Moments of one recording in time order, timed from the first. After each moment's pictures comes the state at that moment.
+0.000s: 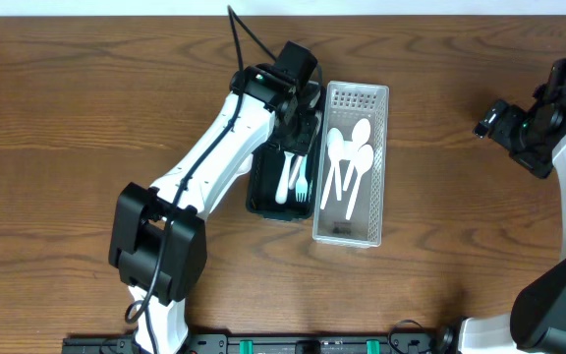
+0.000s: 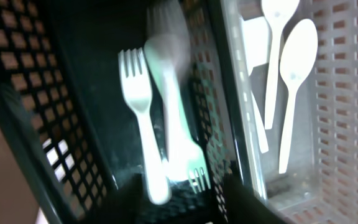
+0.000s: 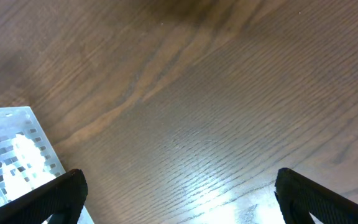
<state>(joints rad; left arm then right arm) -0.51 1.99 1.73 -1.07 0.15 -0.17 -0.29 1.63 1.38 -0.96 -0.07 0.37</state>
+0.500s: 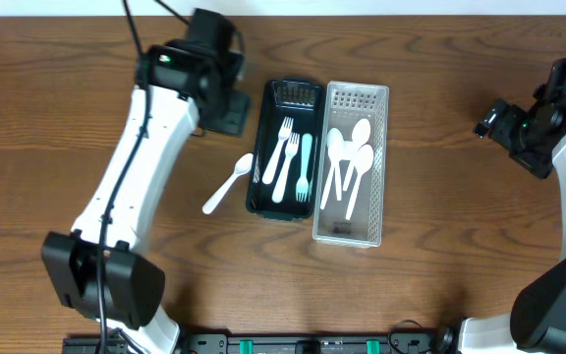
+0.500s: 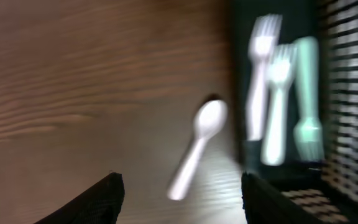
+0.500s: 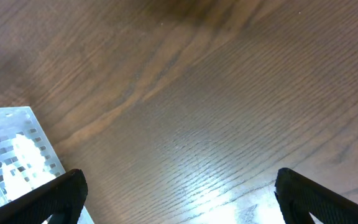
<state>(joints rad) -0.25 1.81 1.76 -1.23 -0.03 0.04 -0.29 1.63 1.38 -0.96 -0.07 0.37</state>
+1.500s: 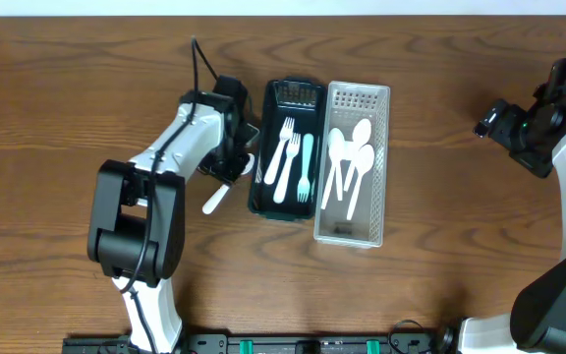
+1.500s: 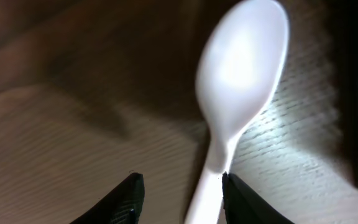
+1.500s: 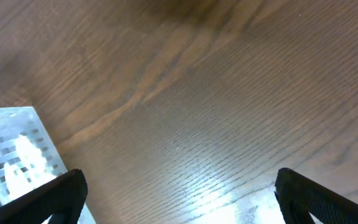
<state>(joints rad) -0.27 2.02 1.40 -1.00 -0.06 0.30 -0.29 1.63 1.38 -0.95 -0.07 0.37</state>
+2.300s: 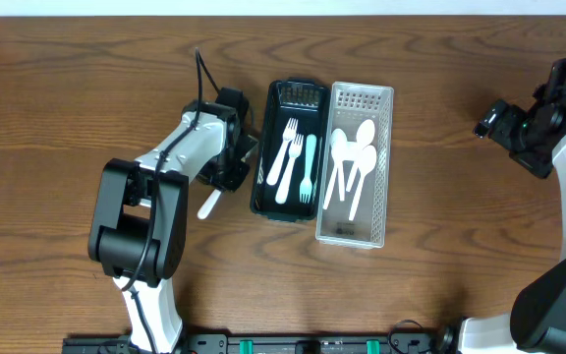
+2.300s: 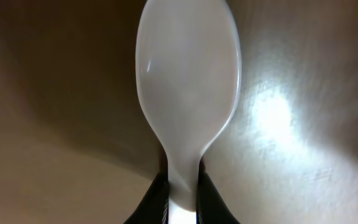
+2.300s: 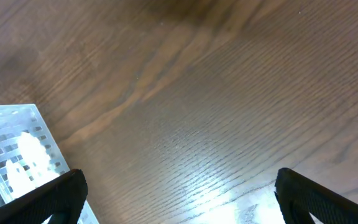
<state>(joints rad) -0.28 2.02 1.35 -1.01 -0.08 0.27 -0.29 1.63 1.38 -0.96 -0.07 0.37</state>
